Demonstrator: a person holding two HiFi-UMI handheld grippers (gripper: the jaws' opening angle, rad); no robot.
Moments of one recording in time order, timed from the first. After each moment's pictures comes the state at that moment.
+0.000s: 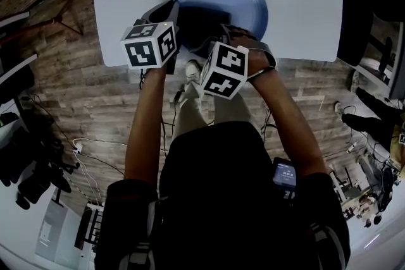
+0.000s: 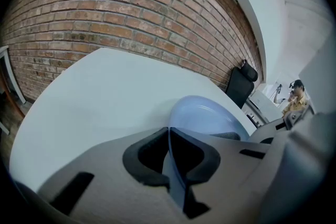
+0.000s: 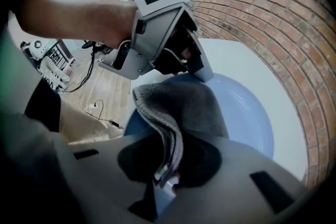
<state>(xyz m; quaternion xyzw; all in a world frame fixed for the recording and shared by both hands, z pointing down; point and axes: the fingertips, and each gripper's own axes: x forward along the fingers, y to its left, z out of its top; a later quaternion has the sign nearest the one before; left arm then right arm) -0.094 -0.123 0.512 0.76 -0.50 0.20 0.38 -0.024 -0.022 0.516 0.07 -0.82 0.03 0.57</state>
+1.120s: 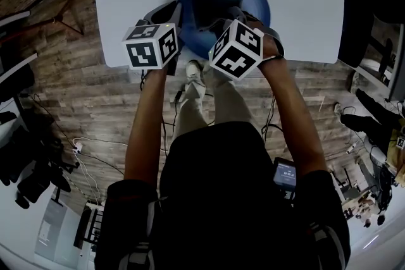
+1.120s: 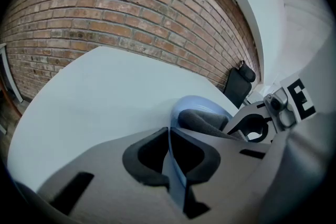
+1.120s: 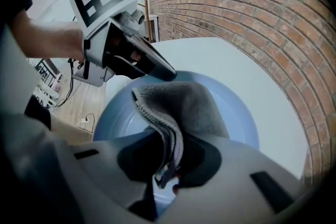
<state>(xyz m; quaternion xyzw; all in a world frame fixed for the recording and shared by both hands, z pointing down) -0.091 -0.121 0.510 0.76 -0.49 0.20 0.38 -0.007 -0.074 0.511 0.14 -0.82 0.07 0.55</state>
